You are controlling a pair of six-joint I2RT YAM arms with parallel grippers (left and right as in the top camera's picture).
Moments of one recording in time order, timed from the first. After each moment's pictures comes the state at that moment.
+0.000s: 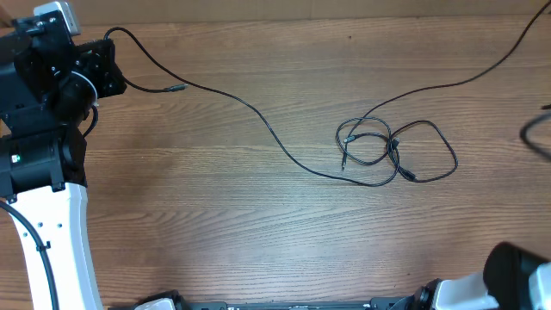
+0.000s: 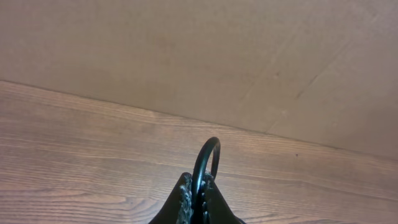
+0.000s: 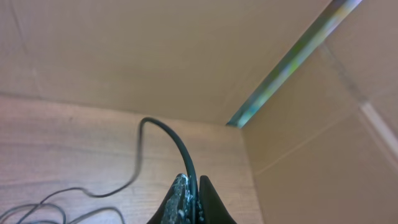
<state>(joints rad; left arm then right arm) 0.24 1.31 1.52 -0.61 0.33 -0.20 -0.44 1.71 2.69 -1.44 -0.17 -0.46</state>
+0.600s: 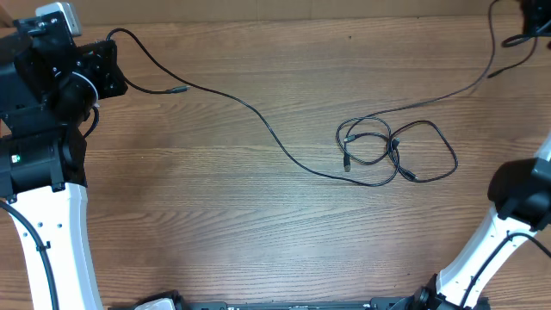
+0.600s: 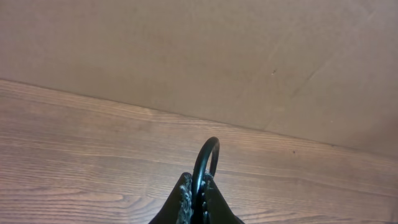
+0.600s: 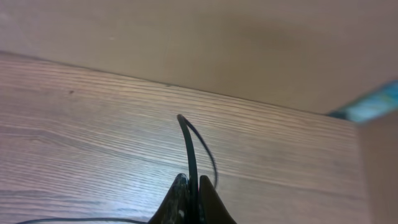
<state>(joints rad) 0.24 1.31 1.52 -0.61 0.35 -0.20 -0.43 2.26 2.59 -1.11 -0.38 -0.50</state>
